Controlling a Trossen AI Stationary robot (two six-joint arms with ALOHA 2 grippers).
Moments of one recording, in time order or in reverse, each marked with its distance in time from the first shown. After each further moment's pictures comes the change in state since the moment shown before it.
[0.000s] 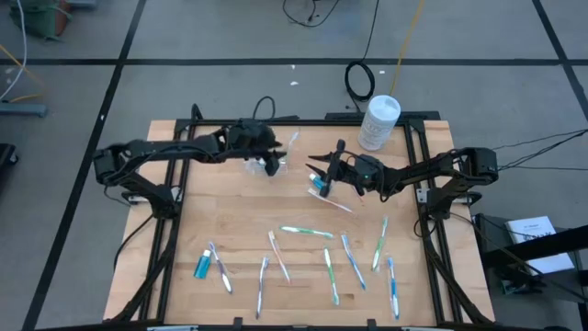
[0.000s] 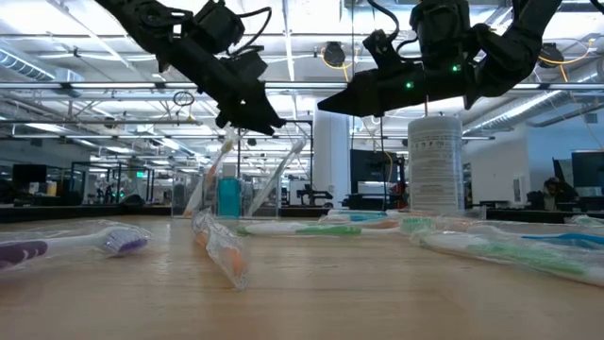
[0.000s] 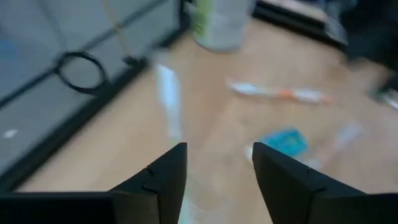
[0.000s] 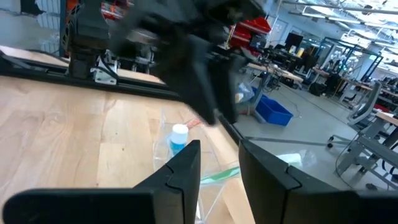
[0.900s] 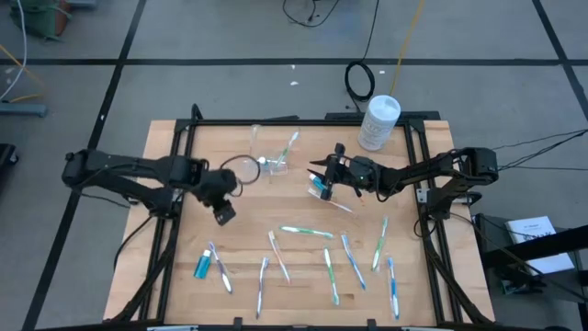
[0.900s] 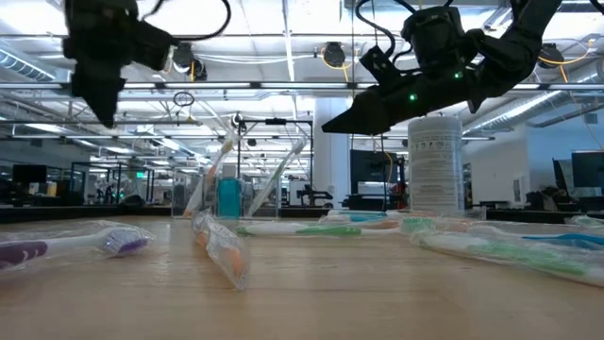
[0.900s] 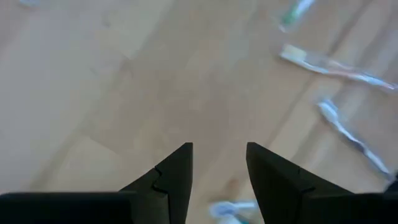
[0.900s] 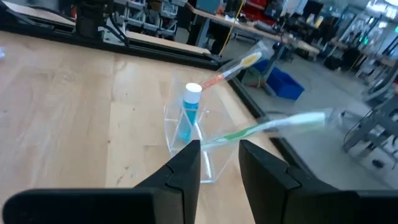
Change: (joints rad) left arm -0.441 -0.335 0.000 -1.021 0.052 -0.590; right arm 0.000 0.000 0.000 -0.144 -0.004 0.016
